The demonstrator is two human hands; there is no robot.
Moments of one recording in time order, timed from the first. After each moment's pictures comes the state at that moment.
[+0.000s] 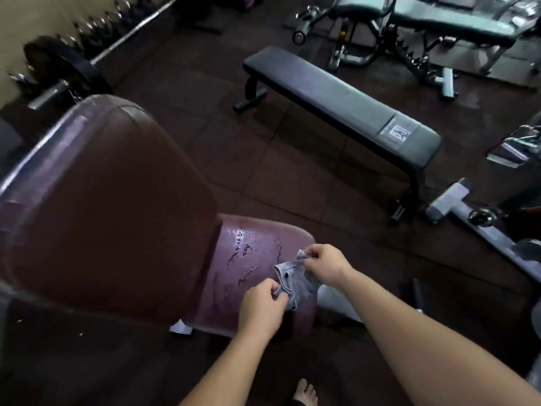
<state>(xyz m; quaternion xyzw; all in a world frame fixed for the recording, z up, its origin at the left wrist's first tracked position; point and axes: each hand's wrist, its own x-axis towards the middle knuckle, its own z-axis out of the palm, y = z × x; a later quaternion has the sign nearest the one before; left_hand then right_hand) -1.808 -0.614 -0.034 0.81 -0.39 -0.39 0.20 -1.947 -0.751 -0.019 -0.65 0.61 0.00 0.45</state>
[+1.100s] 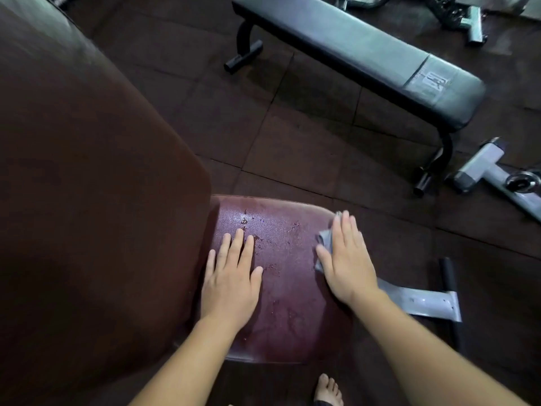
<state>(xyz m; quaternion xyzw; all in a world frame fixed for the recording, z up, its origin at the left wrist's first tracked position) -1.708 -0.641 -0.157 0.78 -0.61 -0.12 0.03 -1.943 -0.749 -0.172 -0.79 0.59 -0.01 0.15</state>
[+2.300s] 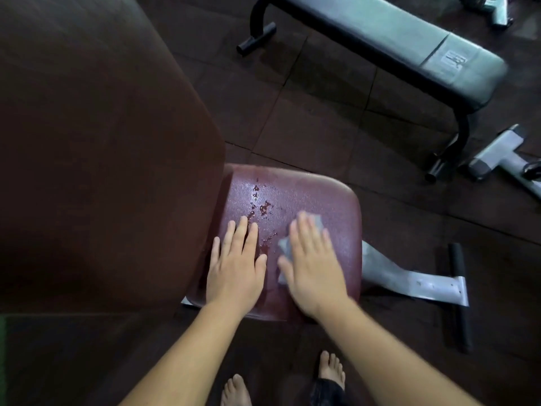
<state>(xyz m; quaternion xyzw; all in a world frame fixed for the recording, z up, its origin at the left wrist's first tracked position) -1.713 -0.595 -0.153 0.79 -0.60 -0.12 0.02 -1.884 -0.651 -0.168 -0.86 0.50 -0.01 0.11</state>
